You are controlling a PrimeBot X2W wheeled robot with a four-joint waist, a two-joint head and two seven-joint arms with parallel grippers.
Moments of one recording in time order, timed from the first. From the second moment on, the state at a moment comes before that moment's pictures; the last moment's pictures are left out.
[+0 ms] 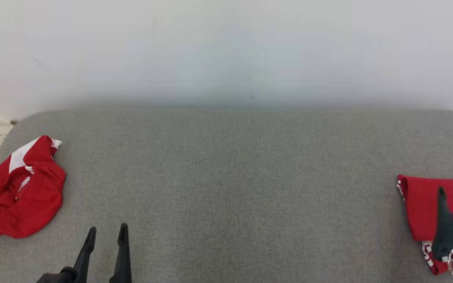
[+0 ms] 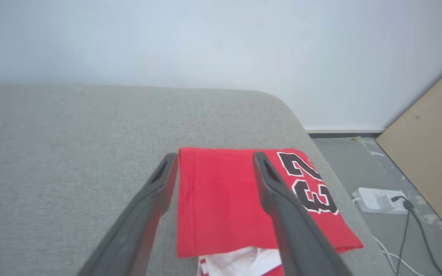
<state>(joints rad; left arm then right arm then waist) 0.05 0.24 -0.23 -0.02 -0.50 0.09 -0.20 -0.16 -0.18 -0.34 0.13 -0.05 0.13 0.39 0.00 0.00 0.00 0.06</state>
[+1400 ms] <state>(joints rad) 0.14 0.18 -0.17 0.16 -0.42 0.09 -0.26 0.11 -0.05 -0.08 0.15 0.15 0.13 -0.05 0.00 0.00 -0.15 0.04</state>
